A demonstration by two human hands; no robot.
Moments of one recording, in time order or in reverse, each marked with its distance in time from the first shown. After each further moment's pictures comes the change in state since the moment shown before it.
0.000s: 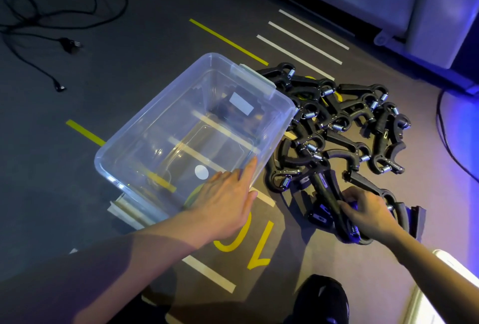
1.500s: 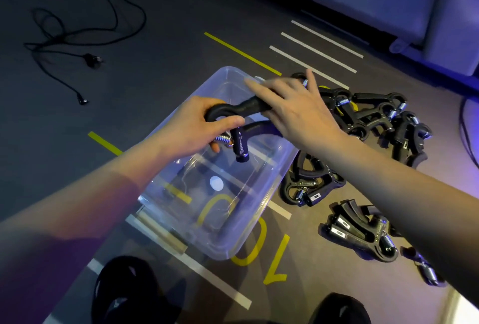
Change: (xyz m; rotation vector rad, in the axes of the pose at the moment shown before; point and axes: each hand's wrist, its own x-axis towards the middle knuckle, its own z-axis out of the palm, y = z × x) left_hand 0.038 -0.054 -0.117 -0.756 0.176 -0.211; right_hand 0.075 -0.219 -0.056 -0.503 0.549 -0.836
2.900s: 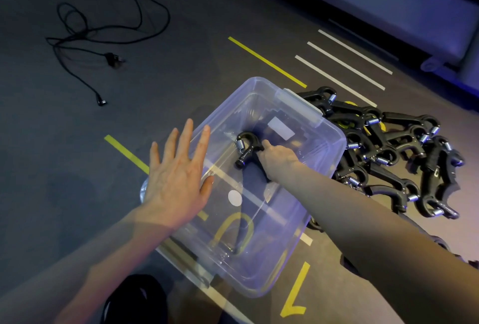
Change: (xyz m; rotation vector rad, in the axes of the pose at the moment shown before) left_hand -0.023 -0.103 -0.012 1.087 0.242 -0.036; right_hand 0.041 -0.051 0.118 -0.095 -0.869 0.126
